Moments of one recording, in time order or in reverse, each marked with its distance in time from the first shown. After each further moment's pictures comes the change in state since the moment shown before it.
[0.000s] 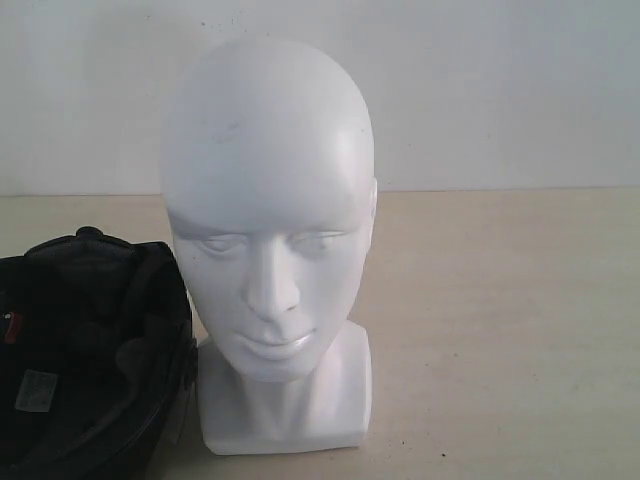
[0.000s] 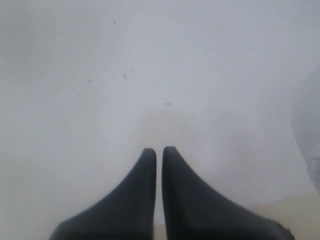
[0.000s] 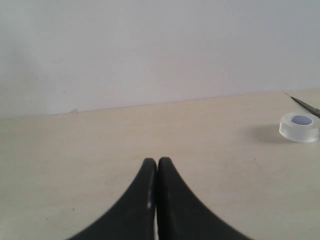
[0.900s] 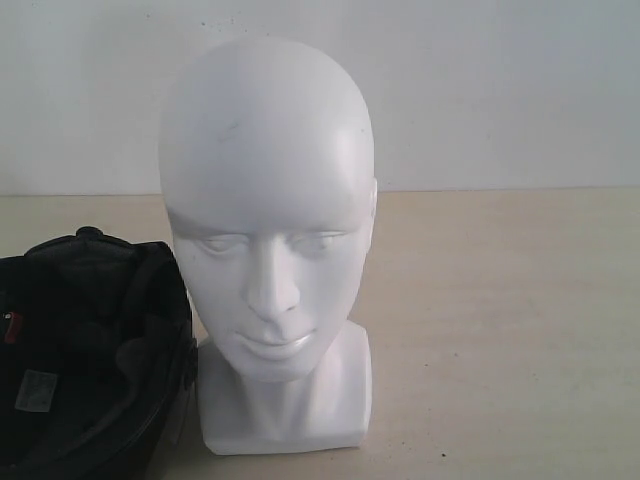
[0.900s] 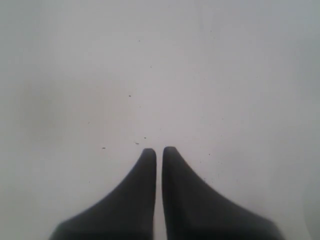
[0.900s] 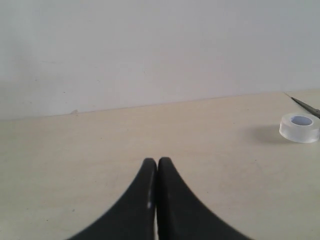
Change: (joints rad) left arm 0.000 0.062 -0.235 0.011 0.004 -0.008; right arm 0.000 0.000 0.000 0.000 -0.002 0.003
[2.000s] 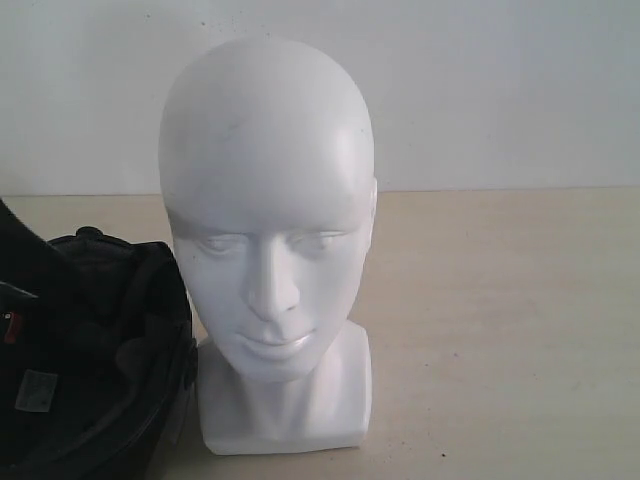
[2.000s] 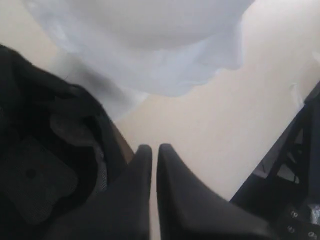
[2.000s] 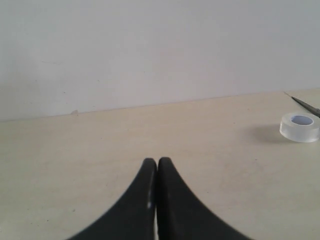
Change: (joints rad) left arm -0.264 1.032 -0.744 -0.577 1.263 0.432; right arm 0.000 0.000 0.000 0.000 -0.002 0.003
